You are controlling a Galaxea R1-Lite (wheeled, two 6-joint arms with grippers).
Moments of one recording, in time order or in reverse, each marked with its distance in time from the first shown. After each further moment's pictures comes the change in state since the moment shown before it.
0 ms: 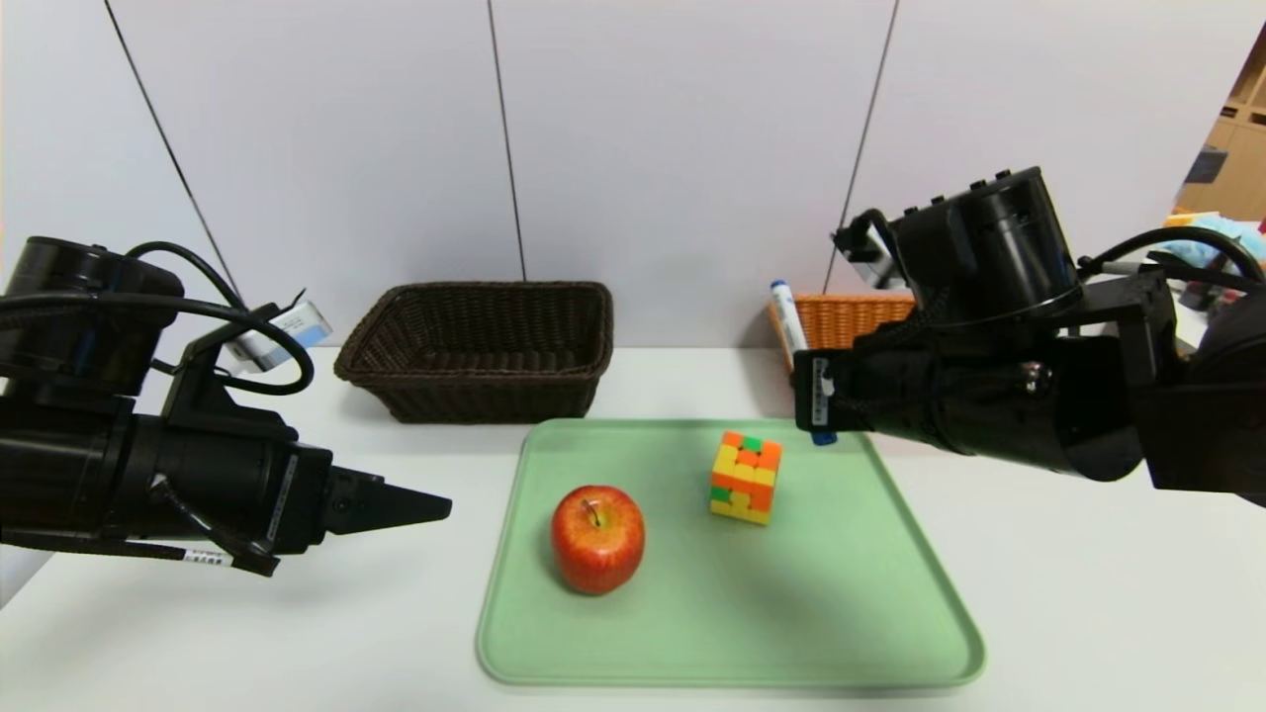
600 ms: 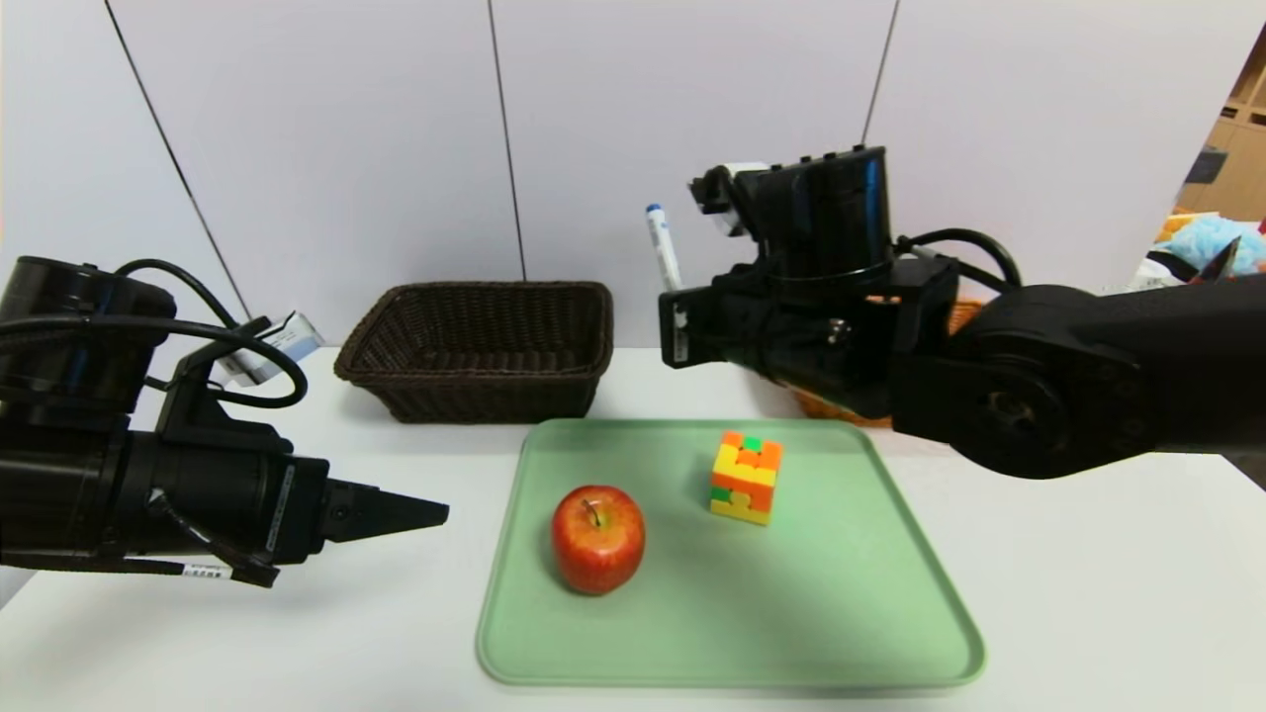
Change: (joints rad) left arm 0.006 -0.017 0.056 -0.051 0.011 -0.046; right arm 0.065 0.239 -0.209 -0.323 0.046 -0.195
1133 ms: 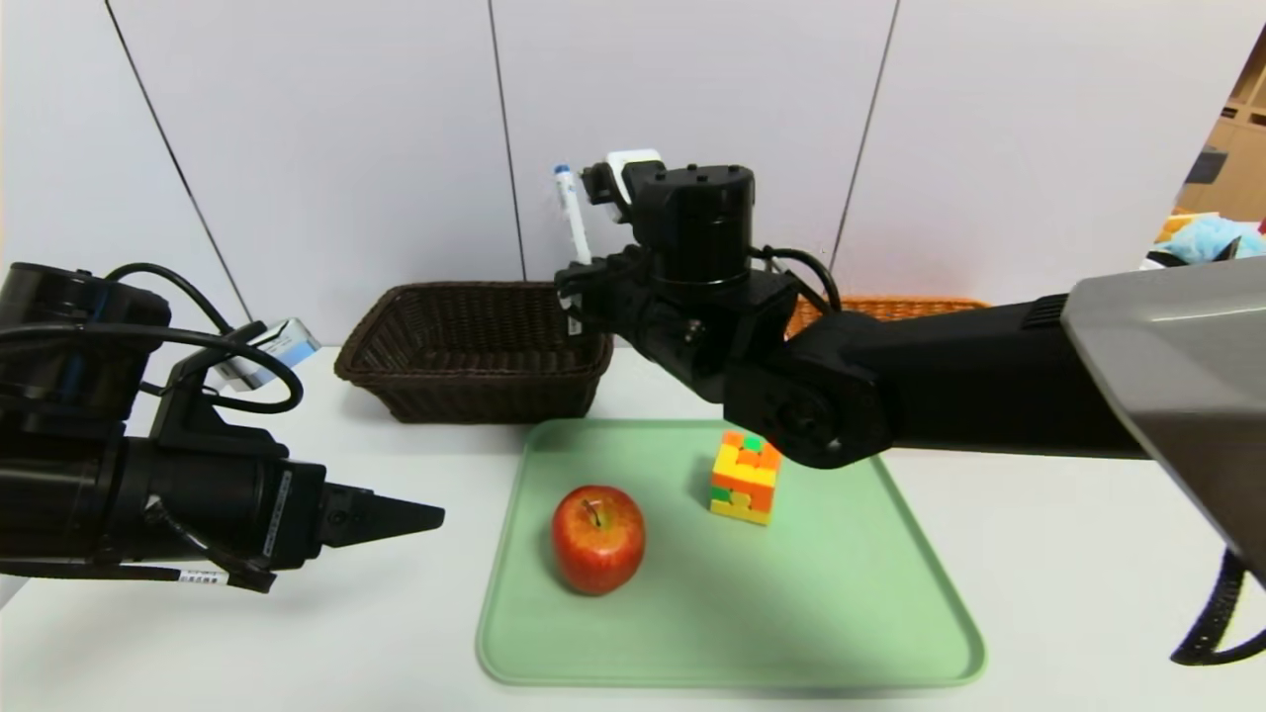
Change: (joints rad) left arm 0.001 -0.009 0.015 -0.009 0.018 -0.001; right arm 0.060 0.253 -0.277 -0.188 0.008 -0.086
